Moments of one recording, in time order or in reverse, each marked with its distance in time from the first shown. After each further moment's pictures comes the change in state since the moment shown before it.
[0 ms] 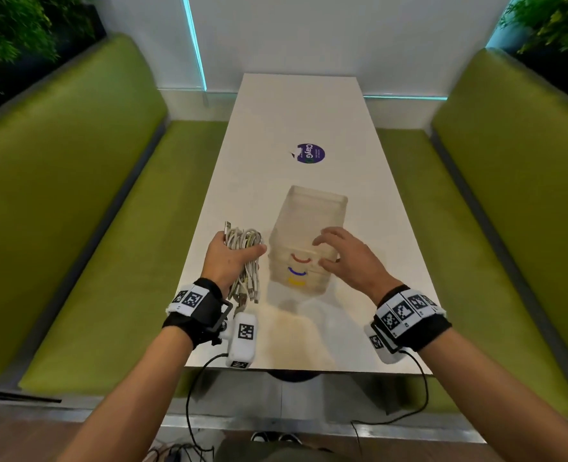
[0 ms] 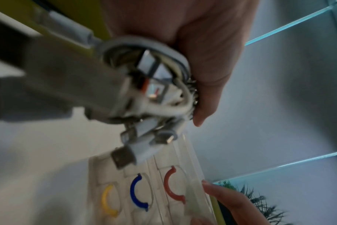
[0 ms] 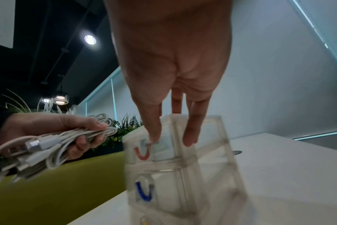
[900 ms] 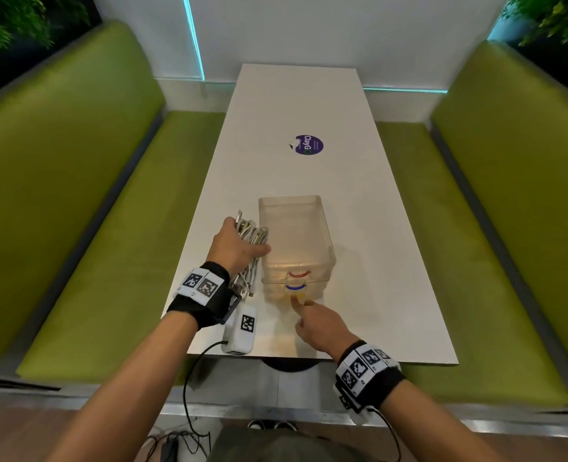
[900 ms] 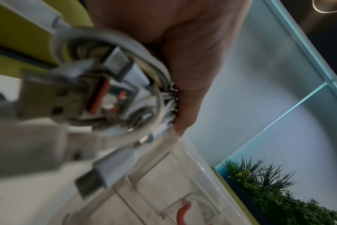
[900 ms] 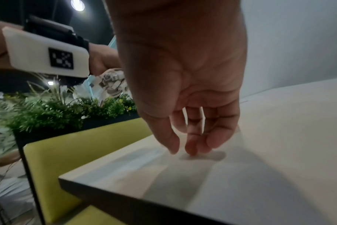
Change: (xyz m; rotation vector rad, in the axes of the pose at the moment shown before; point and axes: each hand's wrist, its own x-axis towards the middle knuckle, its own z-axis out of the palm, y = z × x) left_hand 0.002 0.006 0.010 0.489 -0.048 0.033; right_hand -0.063 -0.008 0.113 -0.301 -0.440 0.171
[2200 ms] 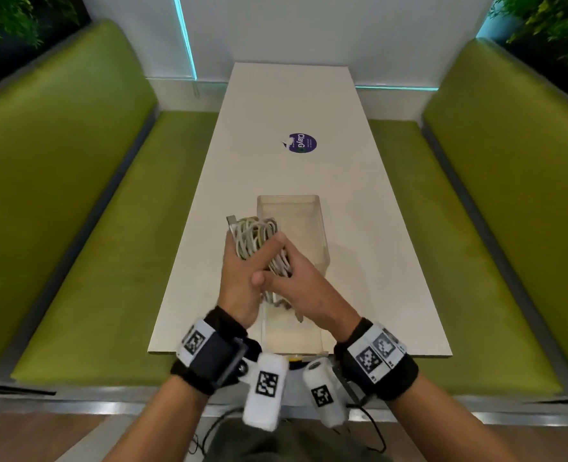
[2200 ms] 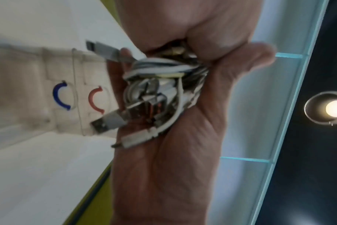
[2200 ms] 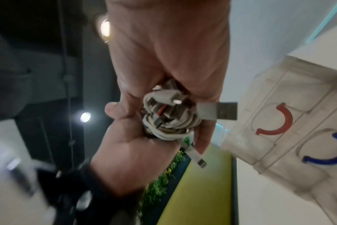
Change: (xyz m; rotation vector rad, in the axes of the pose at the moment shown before) left_hand -0.099 0.034 0.012 -0.987 -0.104 0.141; right_hand -0.068 -0.074 -0.116 1.222 0.169 -0.365
